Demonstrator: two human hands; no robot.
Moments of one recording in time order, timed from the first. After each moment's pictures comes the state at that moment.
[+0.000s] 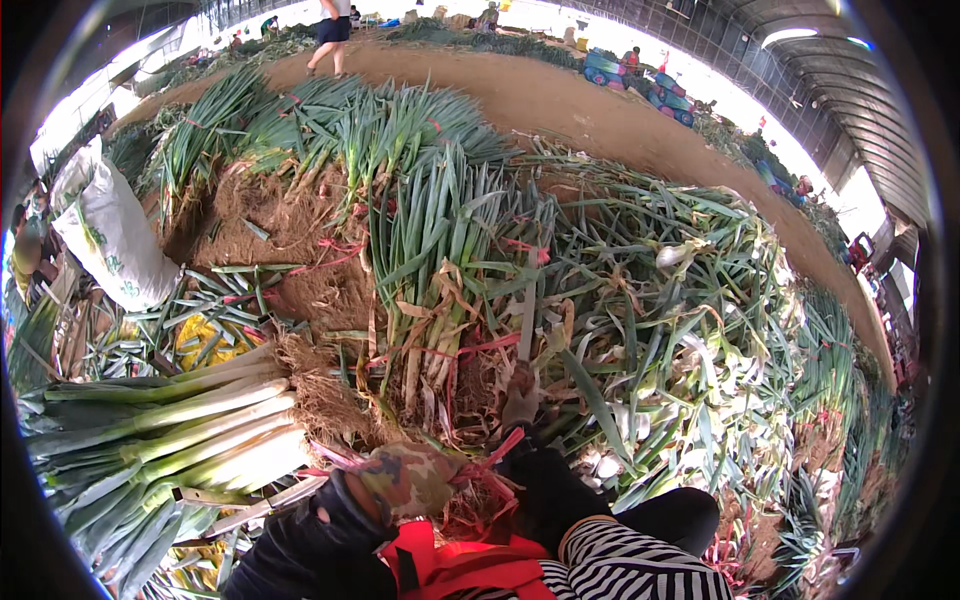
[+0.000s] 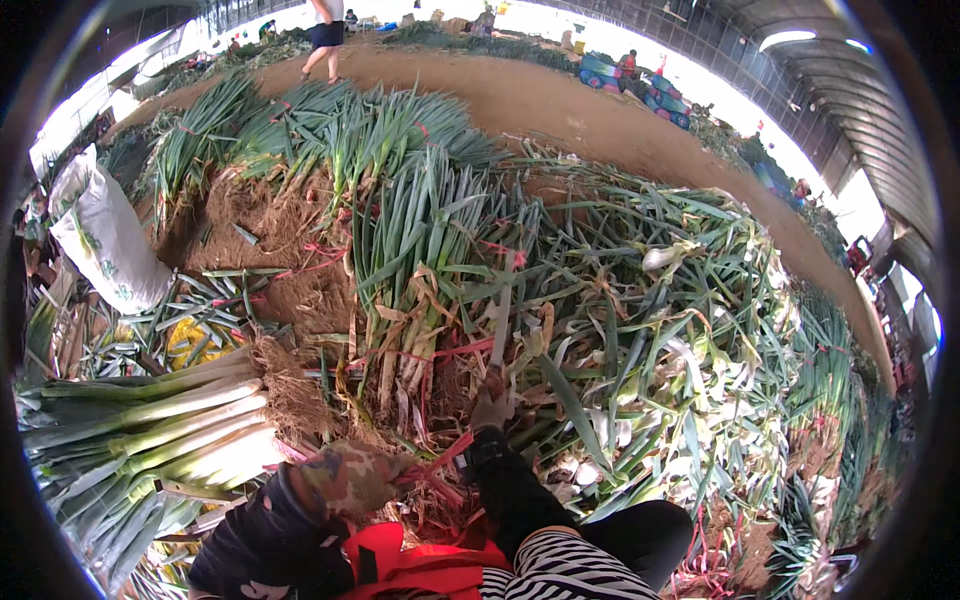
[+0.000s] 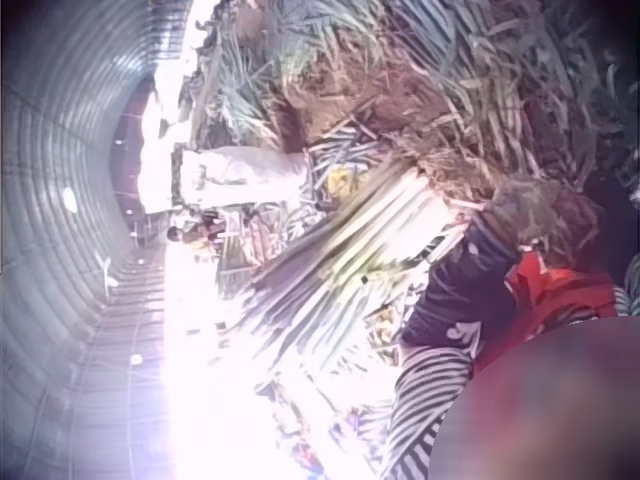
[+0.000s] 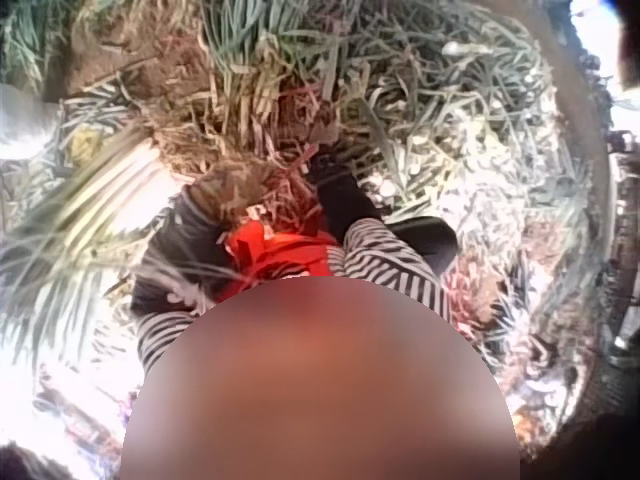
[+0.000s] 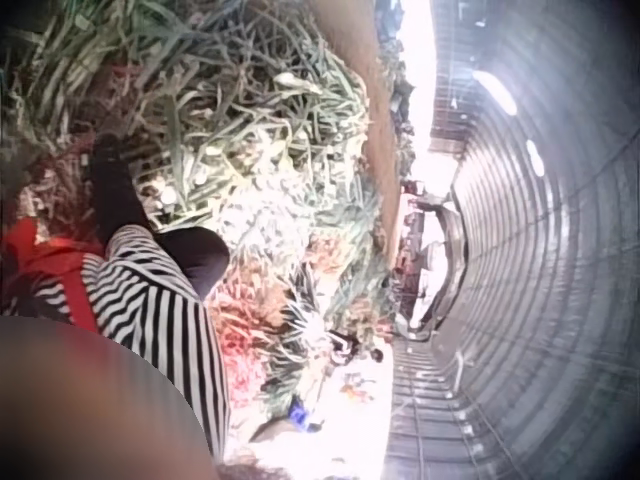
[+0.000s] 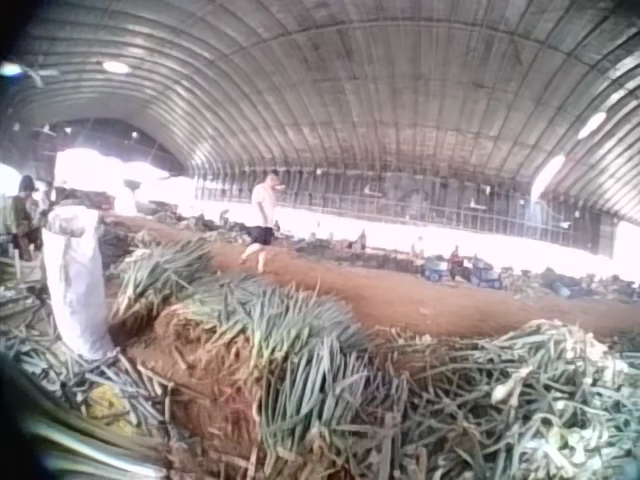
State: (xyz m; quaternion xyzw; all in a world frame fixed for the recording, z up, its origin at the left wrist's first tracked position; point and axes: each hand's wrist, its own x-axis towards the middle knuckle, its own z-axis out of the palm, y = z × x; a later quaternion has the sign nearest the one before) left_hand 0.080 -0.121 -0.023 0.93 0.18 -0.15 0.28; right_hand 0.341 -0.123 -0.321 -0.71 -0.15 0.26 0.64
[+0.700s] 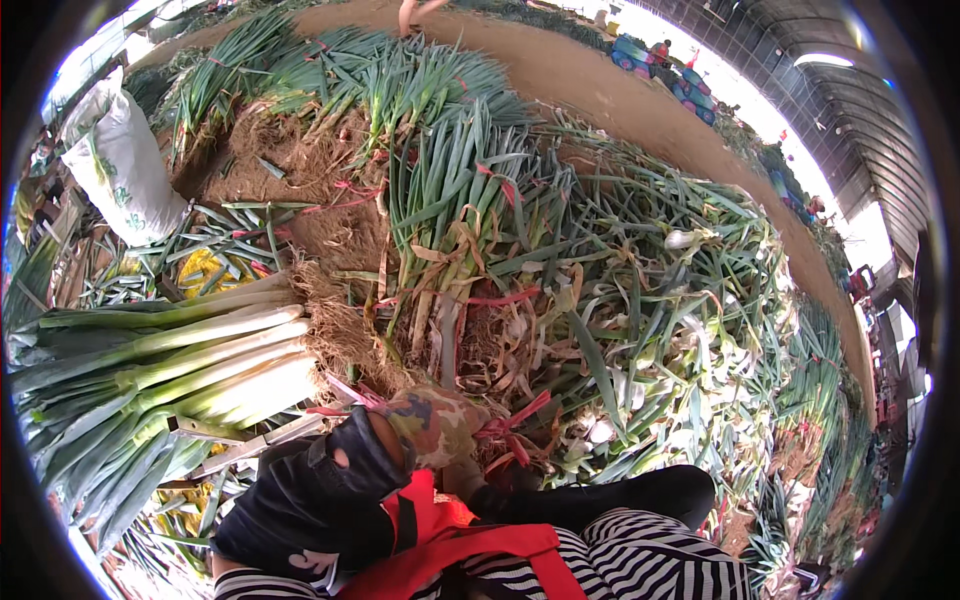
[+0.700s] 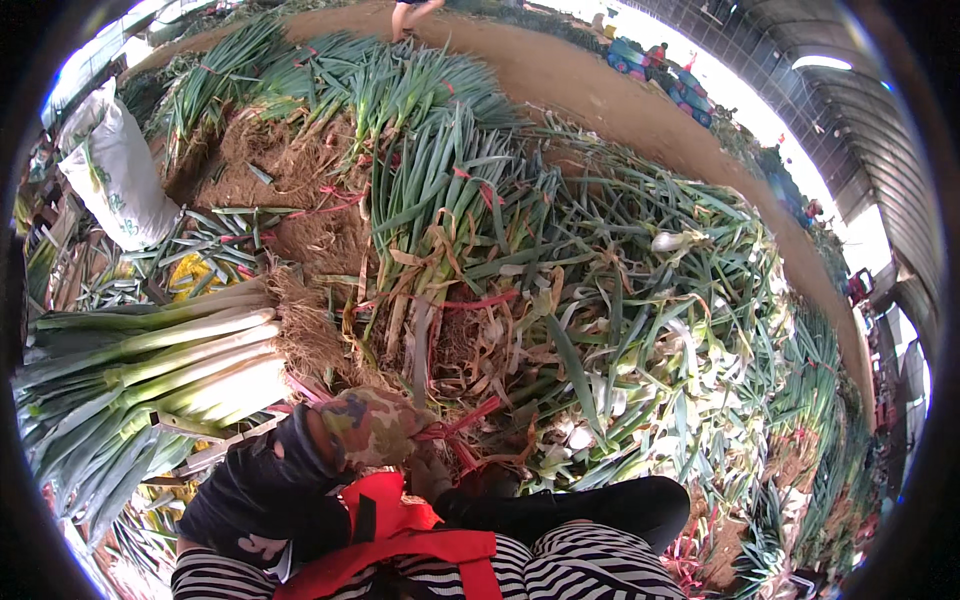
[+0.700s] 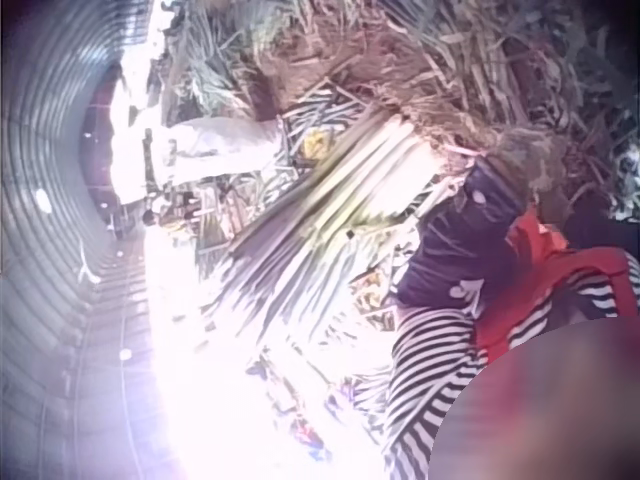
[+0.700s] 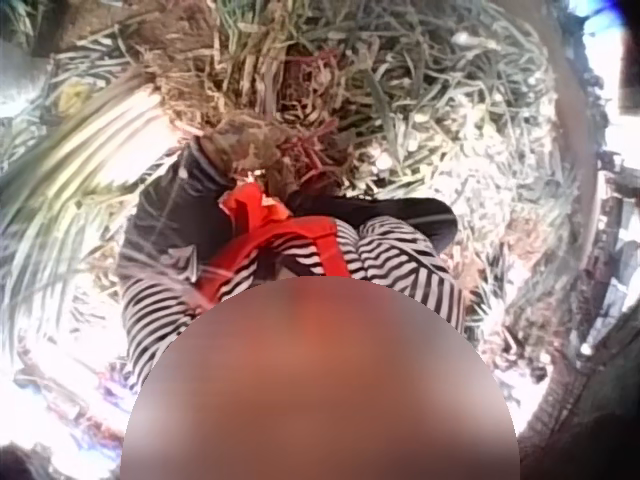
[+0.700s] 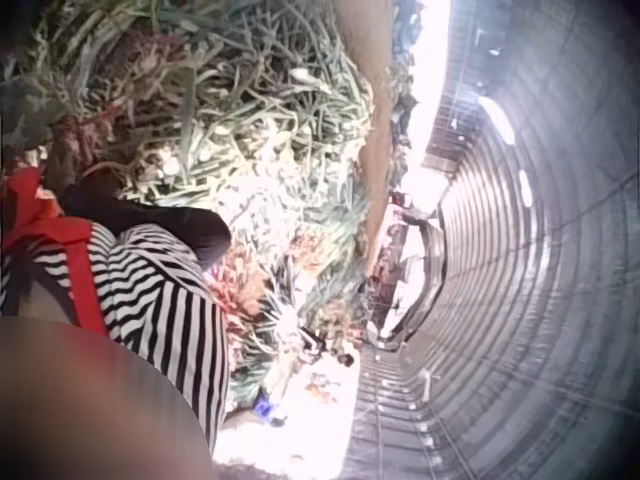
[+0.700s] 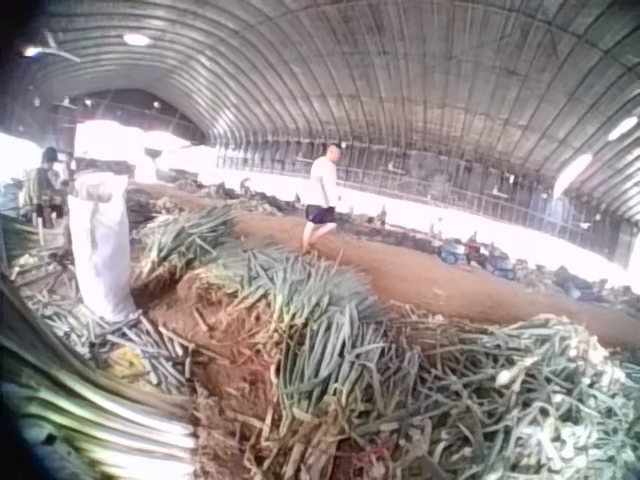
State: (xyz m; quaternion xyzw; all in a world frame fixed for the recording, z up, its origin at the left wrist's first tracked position) left_hand 0.052 -0.135 -0.049 0.96 0.07 0.04 0.25; right_hand 0.168 -0.299 -0.449 -0.56 -0.18 0.61 0.53
